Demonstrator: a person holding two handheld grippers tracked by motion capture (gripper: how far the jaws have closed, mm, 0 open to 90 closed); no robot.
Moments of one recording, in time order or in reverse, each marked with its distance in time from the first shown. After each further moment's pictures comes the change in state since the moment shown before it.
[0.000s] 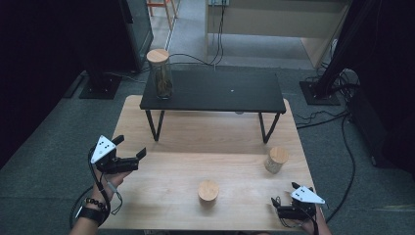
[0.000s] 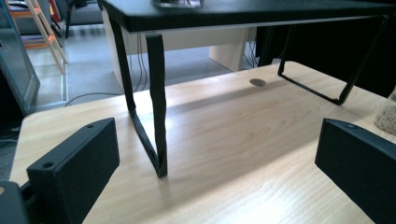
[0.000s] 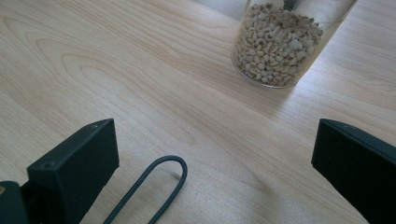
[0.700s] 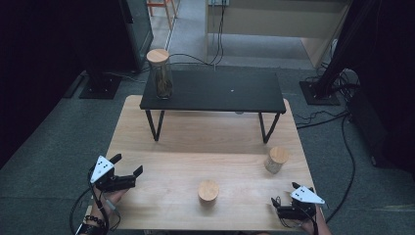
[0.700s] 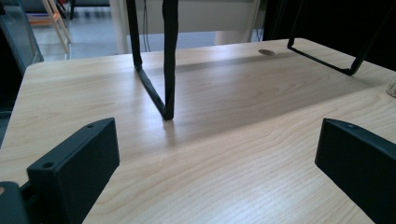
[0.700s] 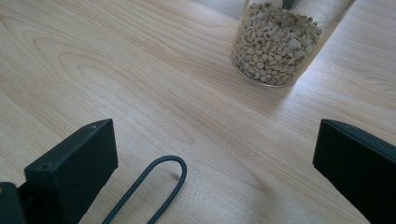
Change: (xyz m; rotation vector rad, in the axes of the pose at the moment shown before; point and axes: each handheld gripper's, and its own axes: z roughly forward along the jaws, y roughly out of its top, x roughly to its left) left arm 0.002 -0.060 -0.016 0.030 0.027 -0.044; right arm 0.002 0.000 0.000 0.003 -0.008 -0.001
